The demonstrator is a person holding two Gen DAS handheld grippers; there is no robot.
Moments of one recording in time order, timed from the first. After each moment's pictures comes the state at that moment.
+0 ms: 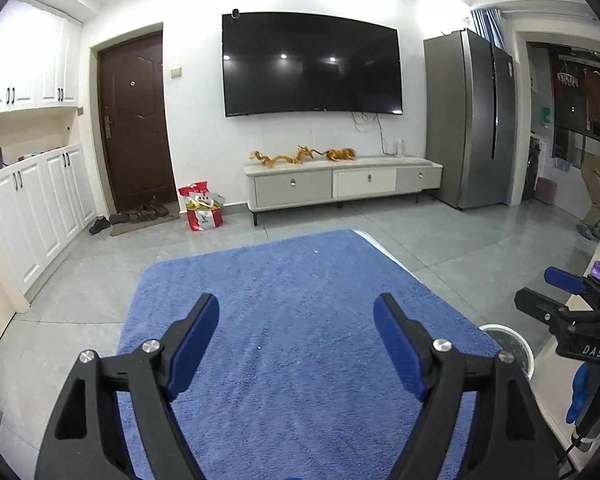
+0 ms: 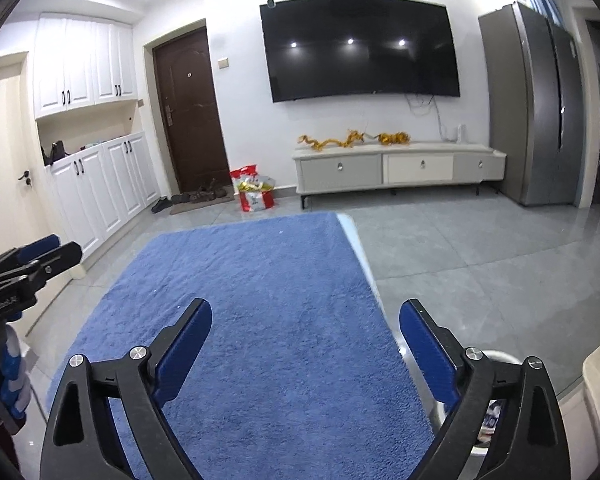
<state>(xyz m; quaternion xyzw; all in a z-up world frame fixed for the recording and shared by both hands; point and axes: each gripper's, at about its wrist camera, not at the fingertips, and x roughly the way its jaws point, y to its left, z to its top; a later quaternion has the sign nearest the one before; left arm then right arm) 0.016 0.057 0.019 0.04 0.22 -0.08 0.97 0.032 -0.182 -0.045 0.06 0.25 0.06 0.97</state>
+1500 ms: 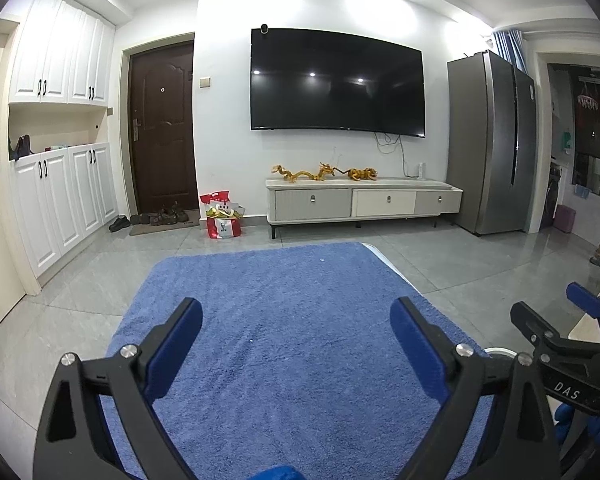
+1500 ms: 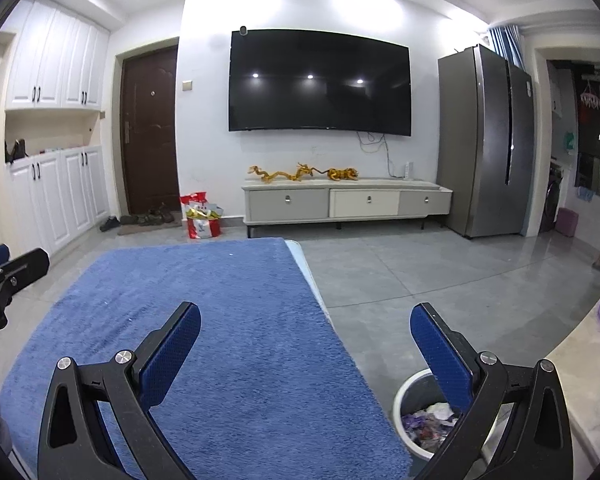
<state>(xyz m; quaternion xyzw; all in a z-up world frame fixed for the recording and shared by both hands) -0.006 0.023 -0.001 0.01 0.19 -0.04 0.98 -0.001 -0.168 -0.054 0.02 0.19 -0.05 0.98</state>
